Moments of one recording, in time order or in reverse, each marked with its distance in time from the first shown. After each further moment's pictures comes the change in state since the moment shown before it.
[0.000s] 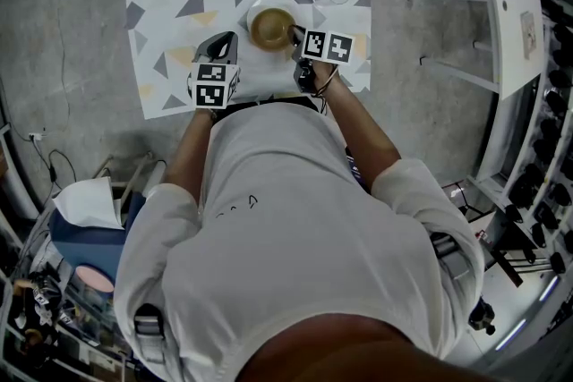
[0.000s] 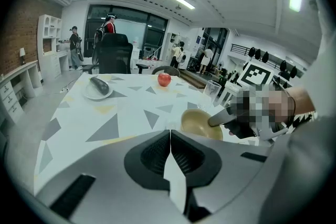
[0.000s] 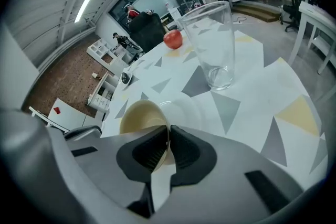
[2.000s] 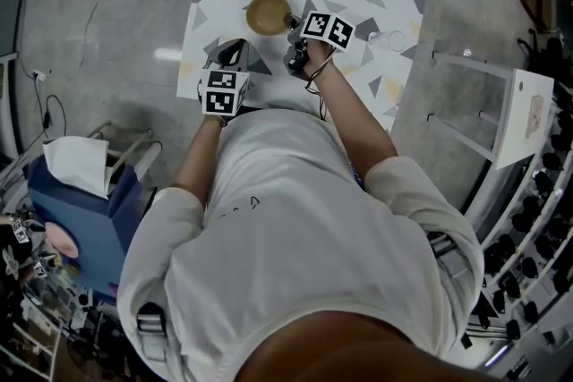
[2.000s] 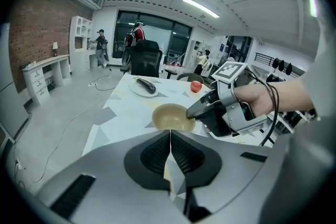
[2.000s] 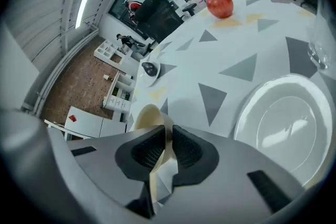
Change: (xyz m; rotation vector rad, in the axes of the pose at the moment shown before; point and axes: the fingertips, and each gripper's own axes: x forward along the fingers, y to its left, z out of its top) left arm -0.088 0.104 -0.030 -0.169 -0.064 0.201; right arm 0.108 0.172 0.012 0.068 0.099 0.174
